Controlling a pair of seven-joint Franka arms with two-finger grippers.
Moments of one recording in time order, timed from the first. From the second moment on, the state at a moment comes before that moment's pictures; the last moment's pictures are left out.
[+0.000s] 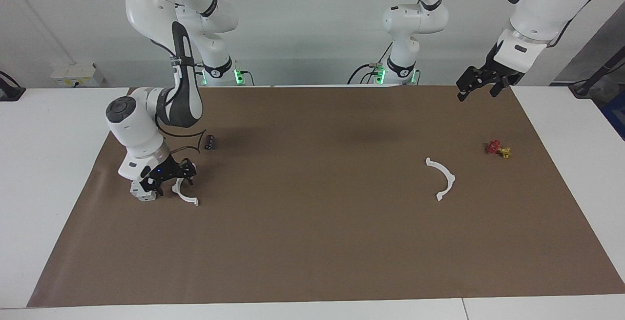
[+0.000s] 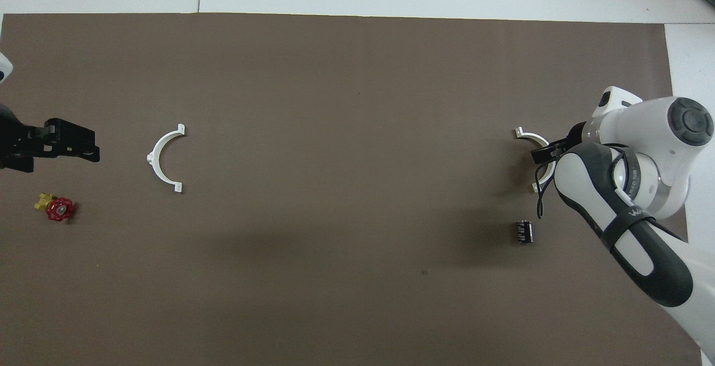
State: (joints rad) left arm -0.03 -0.02 -0.03 -1.59 -0.03 1.50 -0.15; right arm 0.05 0.30 -0.14 -2.06 0.18 2.44 -0.59
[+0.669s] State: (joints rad) left arm -0.03 -0.02 -0.03 -1.59 -0.03 1.50 -0.15; right arm 0.06 0.32 -0.14 -2.05 0.21 2.46 -0.63
